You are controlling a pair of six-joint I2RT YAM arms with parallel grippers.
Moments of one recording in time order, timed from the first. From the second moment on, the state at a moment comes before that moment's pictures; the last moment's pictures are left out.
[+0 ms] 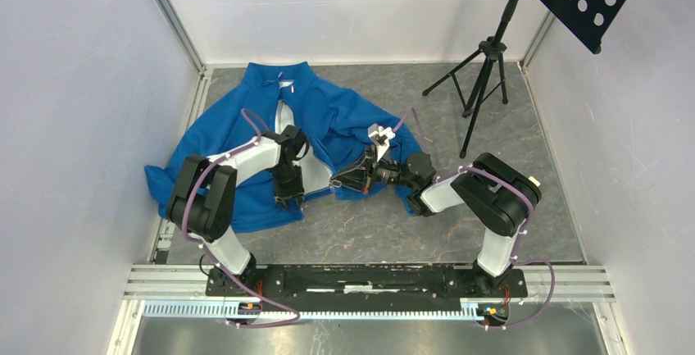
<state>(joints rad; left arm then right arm) -0.38 1.68 0.99 -0.91 0.03 -0.52 0.74 1.82 0.60 1.46 -0.72 0.64</state>
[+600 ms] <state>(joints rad) -0.38 1.65 0.95 -0.88 0.00 -0.52 0.74 1.84 0.60 1.47 -0.72 0.65</state>
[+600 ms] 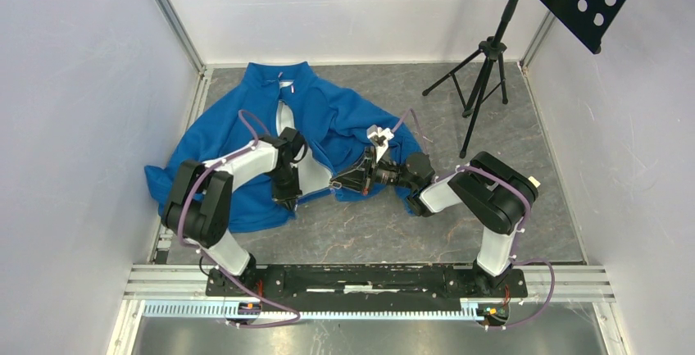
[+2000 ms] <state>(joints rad) -0.36 0.39 0.25 -0.09 0.14 -0.69 0.82 2.02 0.79 1.47 -0.73 0.69</state>
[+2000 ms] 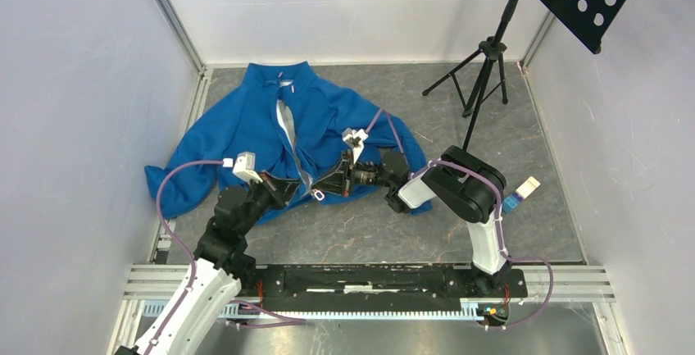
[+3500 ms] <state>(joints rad) -0.31 0.27 0.08 0.24 0.28 -1.08 0.79 1.93 0.76 1.47 -0.74 0.83</state>
